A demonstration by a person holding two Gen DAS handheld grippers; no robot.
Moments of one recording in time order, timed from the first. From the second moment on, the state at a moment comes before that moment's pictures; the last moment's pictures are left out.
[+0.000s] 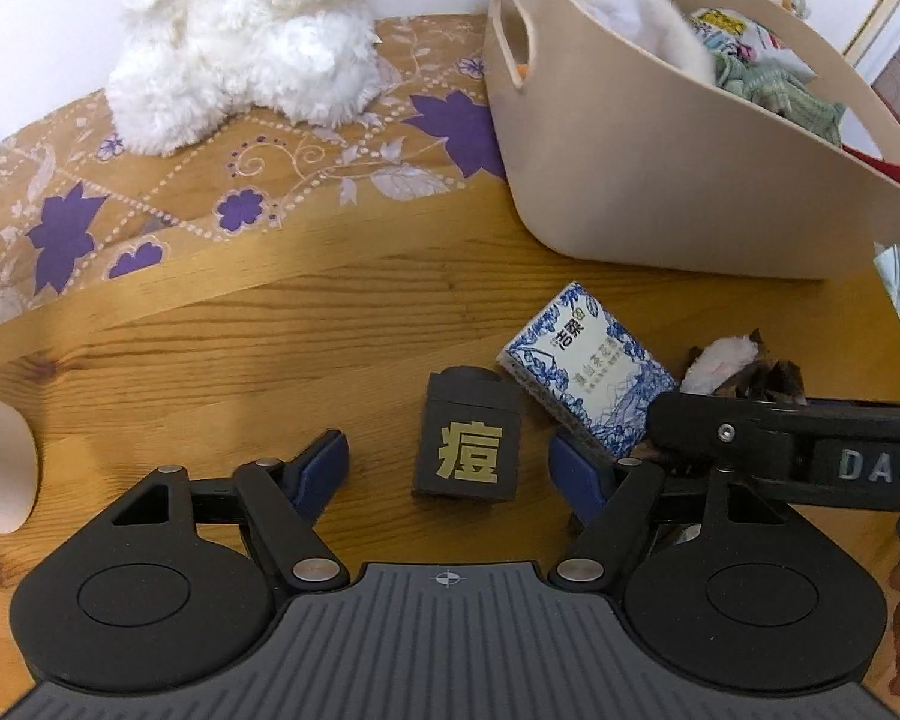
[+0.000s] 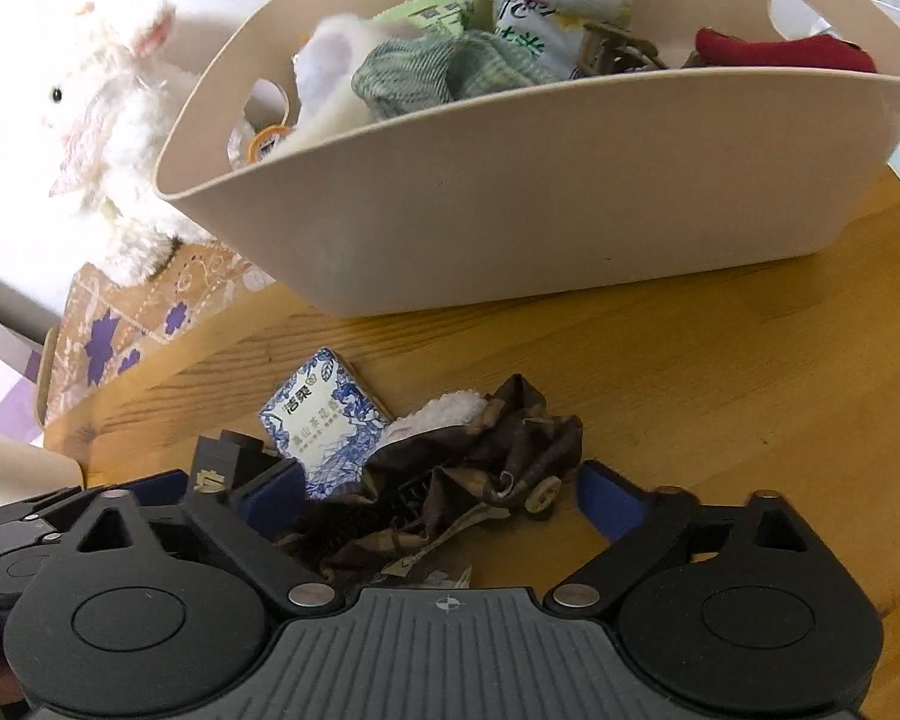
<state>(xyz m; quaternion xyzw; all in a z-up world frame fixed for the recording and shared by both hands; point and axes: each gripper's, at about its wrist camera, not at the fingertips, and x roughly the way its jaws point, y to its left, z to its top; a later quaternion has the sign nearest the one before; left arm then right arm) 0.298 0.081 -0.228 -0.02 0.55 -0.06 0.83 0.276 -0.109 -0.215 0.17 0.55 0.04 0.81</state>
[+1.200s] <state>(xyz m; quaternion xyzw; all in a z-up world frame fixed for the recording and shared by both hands) 0.269 0.063 -0.187 -0.01 0.49 -0.07 0.87 0.243 -0.149 -0.179 0.17 0.49 0.06 0.85</state>
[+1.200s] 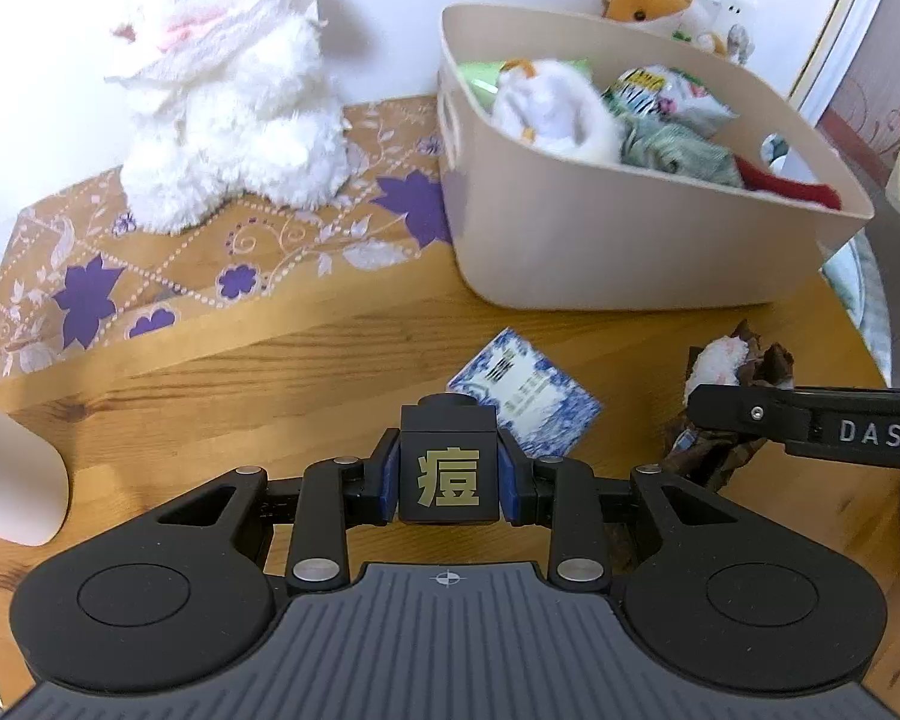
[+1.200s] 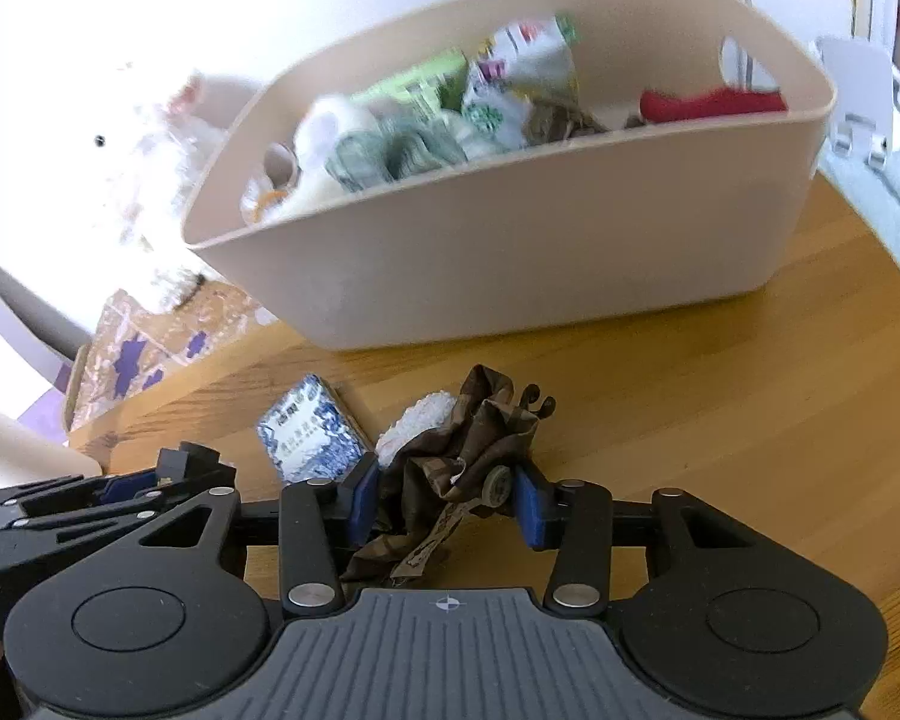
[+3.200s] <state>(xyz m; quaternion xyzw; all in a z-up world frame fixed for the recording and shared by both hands) 0.381 -0.046 -0.135 -0.02 0.43 -0.08 0.90 0.320 -0.267 -0.105 0.08 0.36 0.03 0.93</state>
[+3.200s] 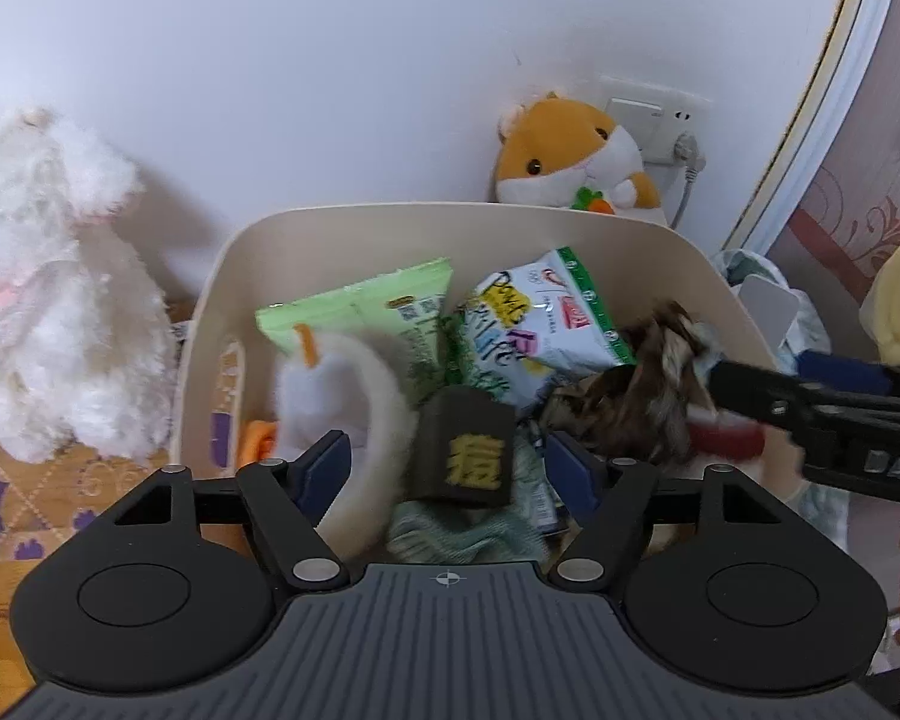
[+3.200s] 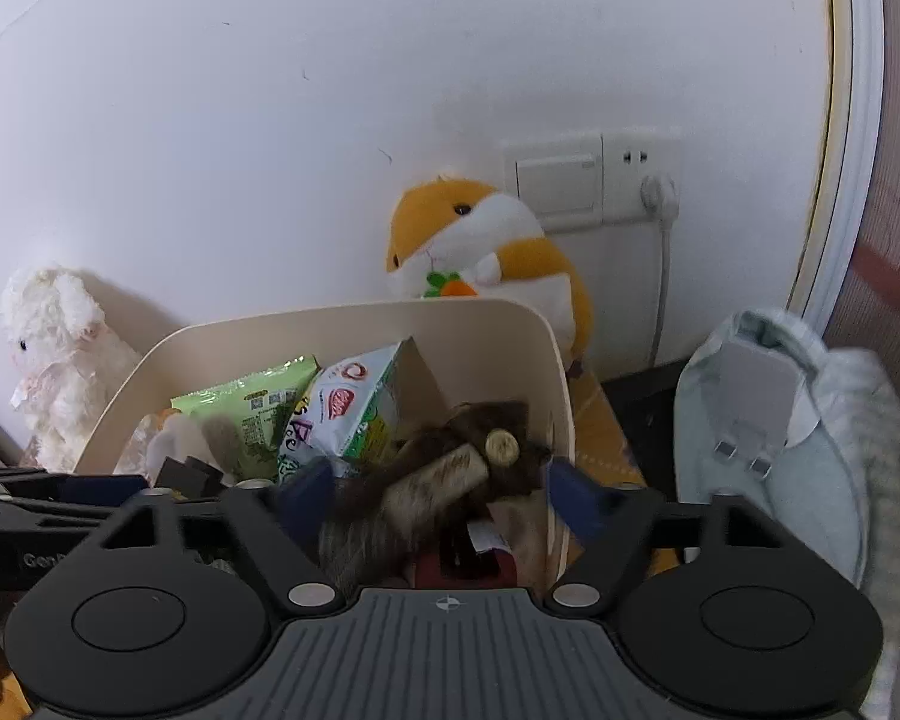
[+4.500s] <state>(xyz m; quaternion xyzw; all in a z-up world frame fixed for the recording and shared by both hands) 0.305 0.031 -0.221 0.19 0.47 -0.28 0.81 0.164 -0.069 -0.211 0.14 0.49 -0.05 0.86</state>
